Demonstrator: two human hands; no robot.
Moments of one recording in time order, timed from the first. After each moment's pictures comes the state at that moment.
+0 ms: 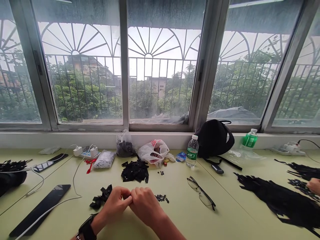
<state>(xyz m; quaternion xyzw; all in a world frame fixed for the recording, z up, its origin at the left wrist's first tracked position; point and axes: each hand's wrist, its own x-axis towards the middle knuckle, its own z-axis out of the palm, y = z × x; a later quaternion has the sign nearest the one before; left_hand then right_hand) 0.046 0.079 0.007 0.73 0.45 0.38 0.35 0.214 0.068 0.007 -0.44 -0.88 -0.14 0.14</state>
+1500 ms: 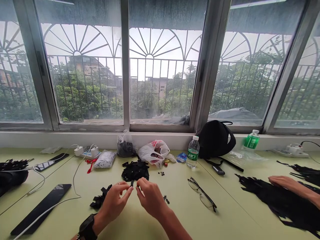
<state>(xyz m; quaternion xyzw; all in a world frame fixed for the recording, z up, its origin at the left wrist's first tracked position) 0.043 0.081 0.012 0.75 0.48 0.41 0.17 0.238 0.081 0.018 -0.46 -0.83 0.01 0.32</state>
